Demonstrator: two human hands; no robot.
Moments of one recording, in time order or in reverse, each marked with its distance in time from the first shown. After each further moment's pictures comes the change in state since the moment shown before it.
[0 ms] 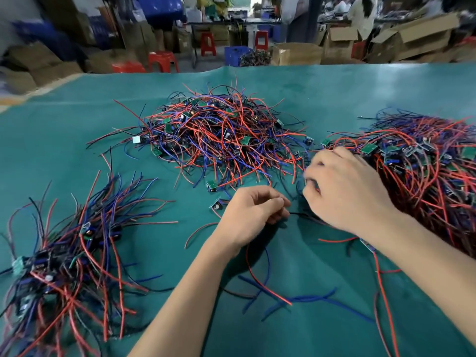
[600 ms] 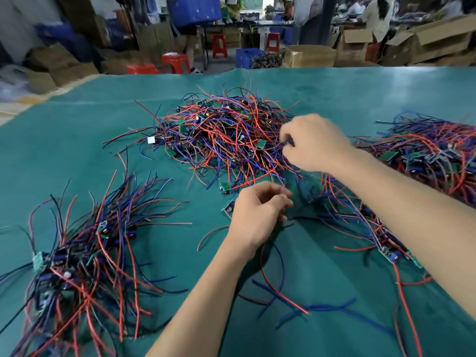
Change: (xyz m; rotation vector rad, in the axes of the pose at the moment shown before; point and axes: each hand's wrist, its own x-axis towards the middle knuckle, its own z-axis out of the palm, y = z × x) left_hand 0.003 -0.002 0.000 -0.083 0.249 0.011; right_hand 0.111 -0.027 -0.009 0.200 -0.181 0.009
